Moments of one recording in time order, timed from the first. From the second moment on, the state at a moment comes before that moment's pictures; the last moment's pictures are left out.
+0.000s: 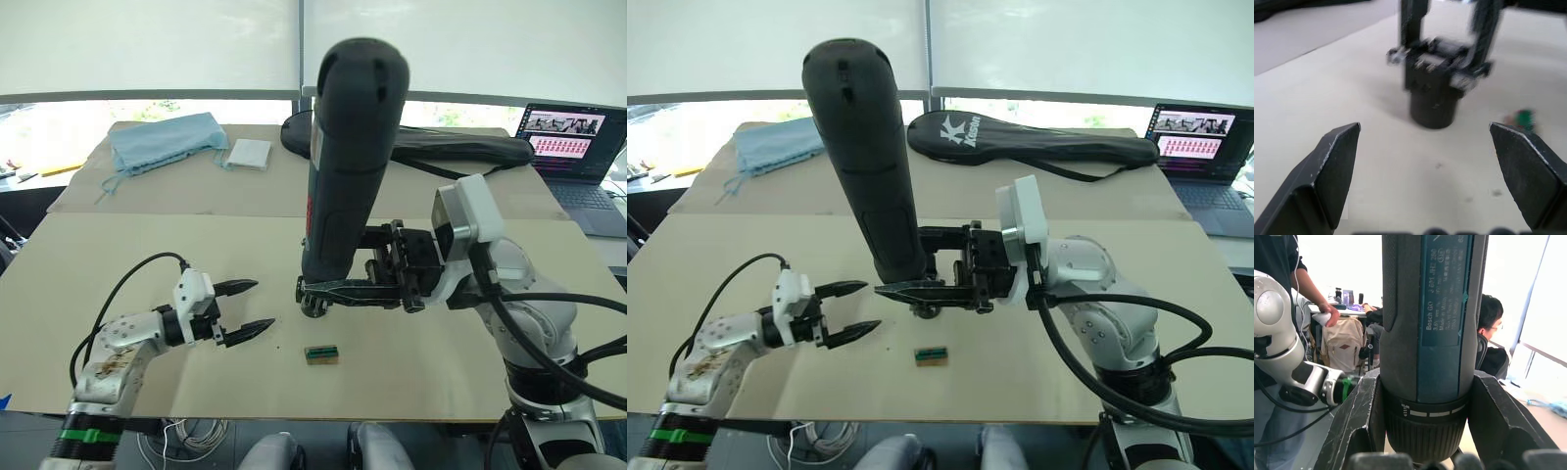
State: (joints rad) left arm -0.18 0.56 0.01 0.02 -0.36 0.08 -1.03; right arm -0.58 -0.50 0.07 -0.52 0.84 0.49 0.99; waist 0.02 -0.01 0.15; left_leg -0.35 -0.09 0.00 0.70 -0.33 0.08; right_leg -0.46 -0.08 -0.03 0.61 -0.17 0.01
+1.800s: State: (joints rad) left arm -0.55 0.35 -0.19 0.60 -0.19 -0.20 -1.25; right arm -0.50 -0.61 0.02 -0.60 0.87 0.51 0.93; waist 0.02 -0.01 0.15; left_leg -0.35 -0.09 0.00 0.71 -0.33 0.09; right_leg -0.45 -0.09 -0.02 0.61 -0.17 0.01
